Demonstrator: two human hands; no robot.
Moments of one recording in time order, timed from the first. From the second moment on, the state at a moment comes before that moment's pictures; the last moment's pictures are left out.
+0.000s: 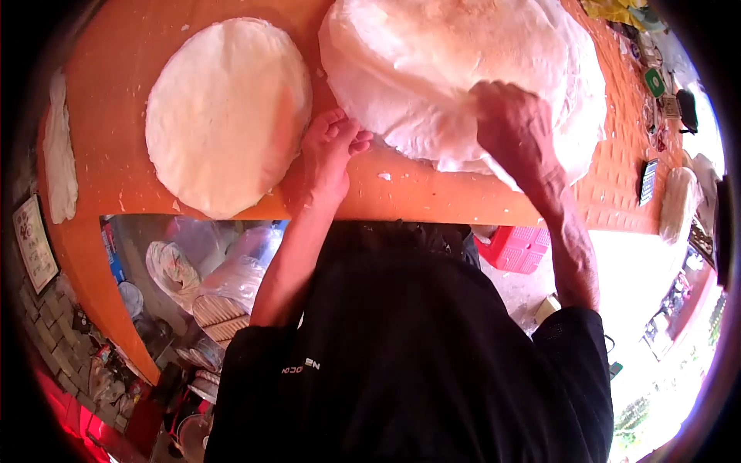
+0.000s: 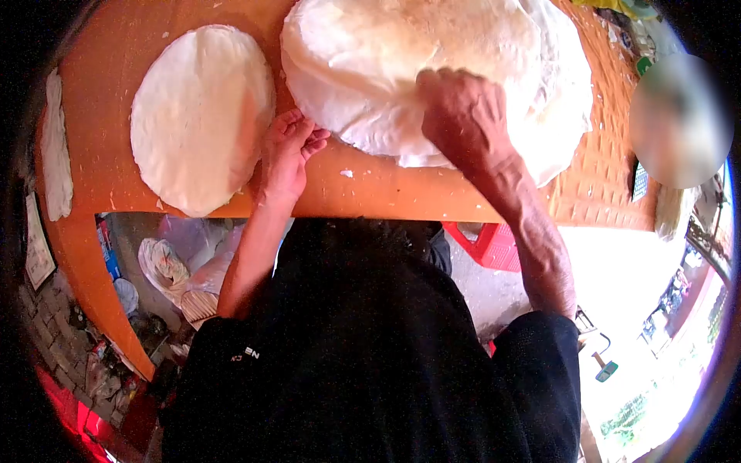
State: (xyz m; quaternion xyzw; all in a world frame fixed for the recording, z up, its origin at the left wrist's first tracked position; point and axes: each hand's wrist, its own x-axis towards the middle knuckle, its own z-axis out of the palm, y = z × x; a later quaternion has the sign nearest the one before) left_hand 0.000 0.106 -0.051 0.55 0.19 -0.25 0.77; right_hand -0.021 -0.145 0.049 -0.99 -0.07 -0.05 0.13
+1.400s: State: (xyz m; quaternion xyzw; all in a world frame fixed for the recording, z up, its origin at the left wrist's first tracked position) left_hand -0.033 0.072 -0.010 0.42 0.28 -0.33 0.80; right_hand -0.090 -0.075 0.031 -0.99 -0.08 0.03 0.09
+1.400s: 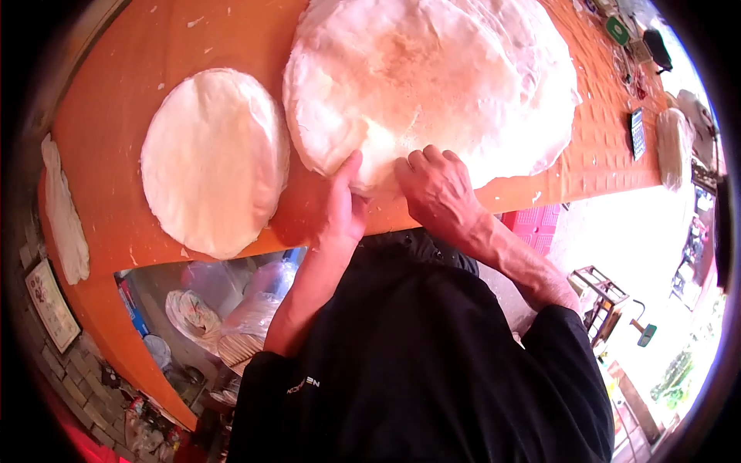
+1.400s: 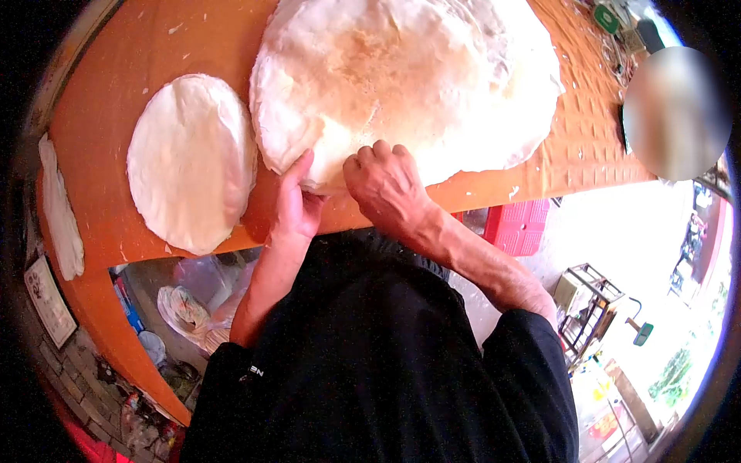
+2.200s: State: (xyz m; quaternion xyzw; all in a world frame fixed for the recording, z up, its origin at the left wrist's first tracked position) left_hand -0.062 0.149 -0.073 0.17 0.22 -0.50 0.82; right_hand -0.111 -0.143 0.079 -0.63 0.42 -0.18 0.63
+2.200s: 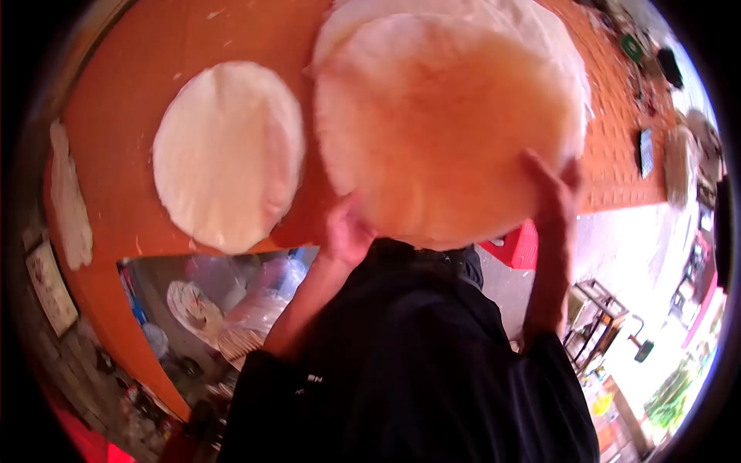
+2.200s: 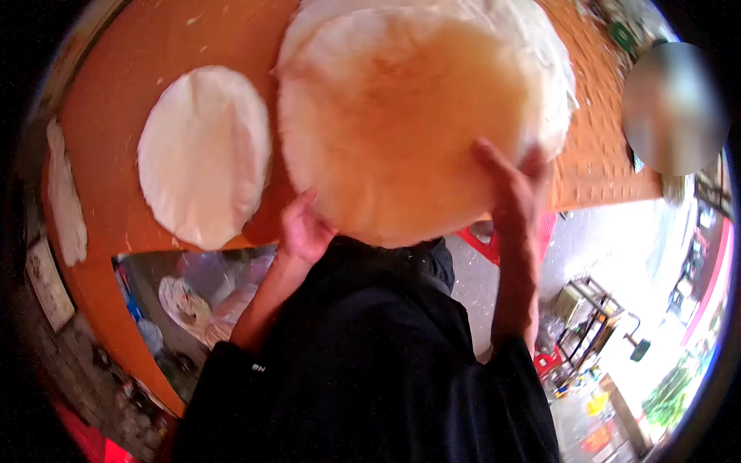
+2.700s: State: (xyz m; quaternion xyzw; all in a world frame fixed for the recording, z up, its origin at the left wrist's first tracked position) left_hand 0.023 0.199 0.016 0.36 0.07 -0.15 0.92; right_hand 0.047 -0.093 0.201 -0.76 0.10 -0.14 0.63
